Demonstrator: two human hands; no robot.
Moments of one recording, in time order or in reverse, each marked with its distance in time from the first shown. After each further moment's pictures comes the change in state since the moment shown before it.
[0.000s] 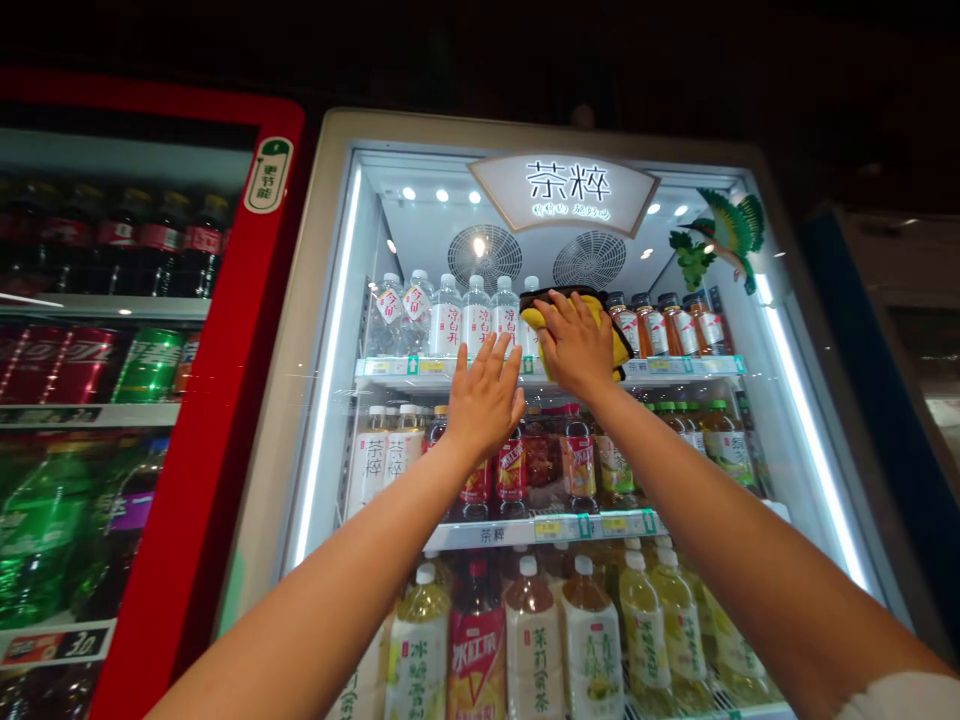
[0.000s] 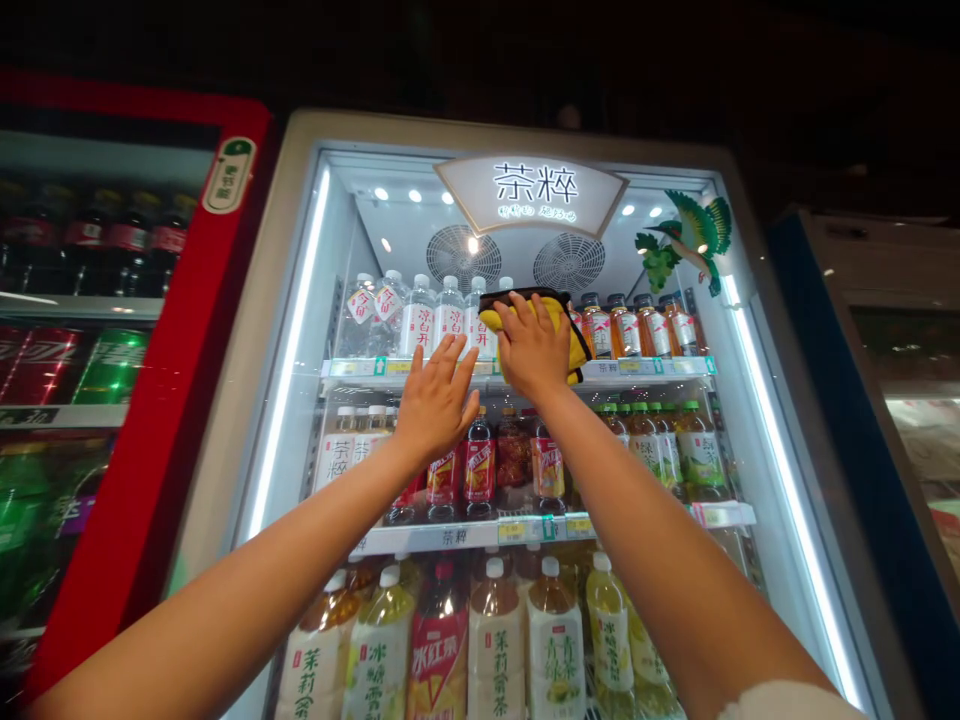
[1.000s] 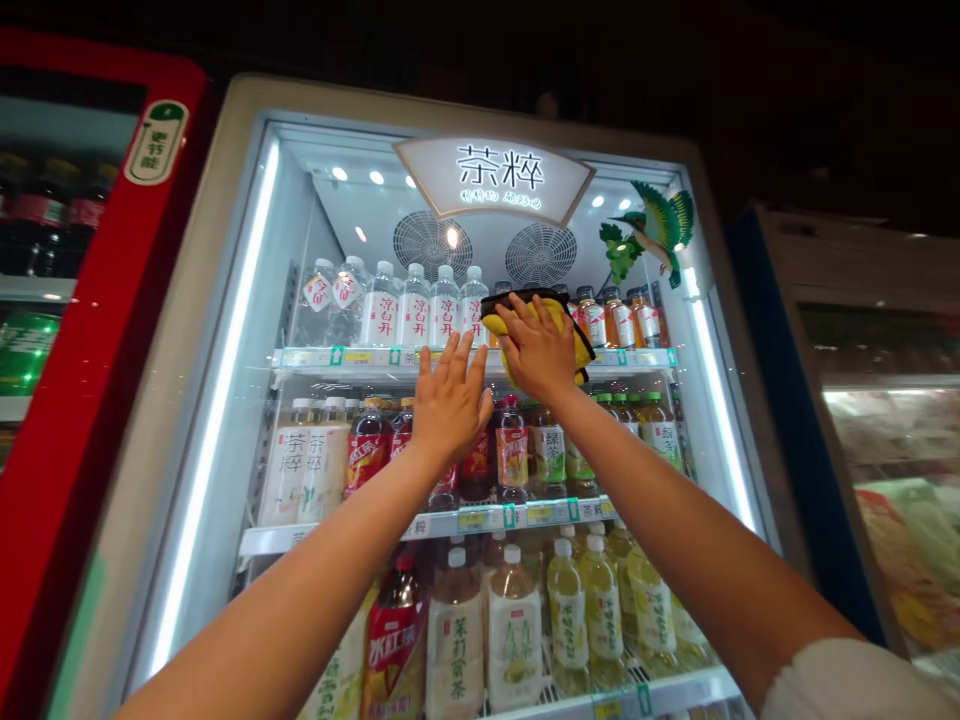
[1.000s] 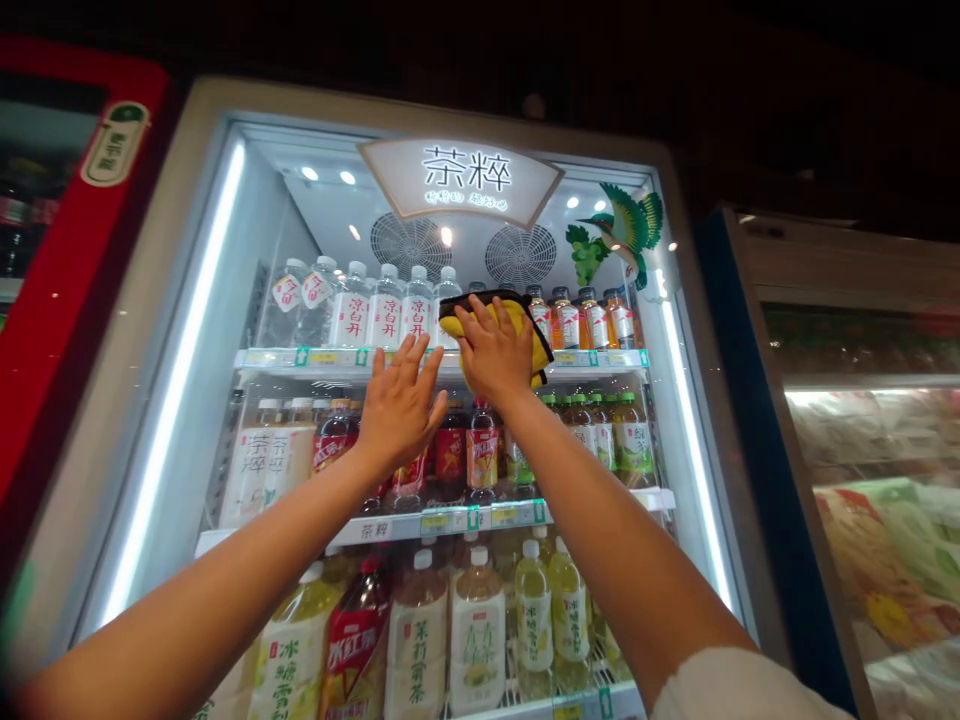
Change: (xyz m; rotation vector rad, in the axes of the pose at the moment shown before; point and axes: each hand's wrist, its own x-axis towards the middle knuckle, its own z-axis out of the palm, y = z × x) left_hand 0.025 0.081 0.015 0.013 -0.058 -0.099; right_hand -0.018 0.069 -0.014 0.053 -0.051 -0.055
